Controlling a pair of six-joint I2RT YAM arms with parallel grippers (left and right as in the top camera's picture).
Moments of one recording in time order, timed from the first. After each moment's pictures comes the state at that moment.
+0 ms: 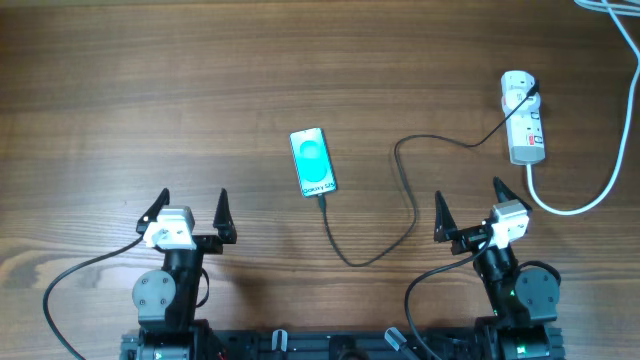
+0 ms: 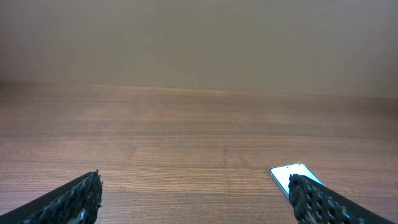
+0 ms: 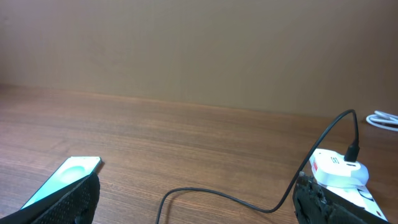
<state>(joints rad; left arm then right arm) 0.01 0.01 0.01 -0.07 0.06 -0.07 0.08 0.02 0.01 0.00 -0.16 -0.01</state>
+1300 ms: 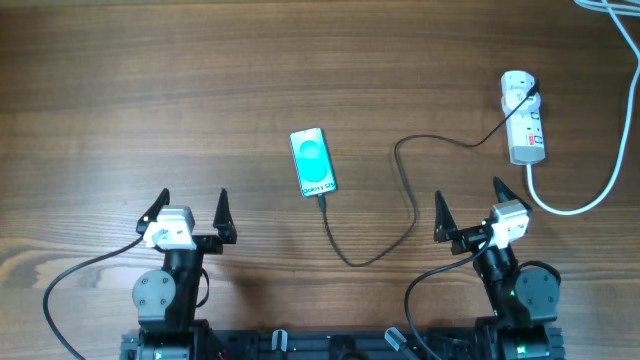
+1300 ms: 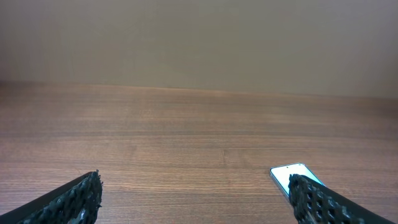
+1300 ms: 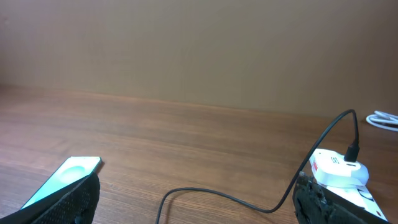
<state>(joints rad) 0.01 0.01 0.01 -0.07 0.06 -0.07 0.08 0.02 0.01 0.00 -0.16 -0.01</state>
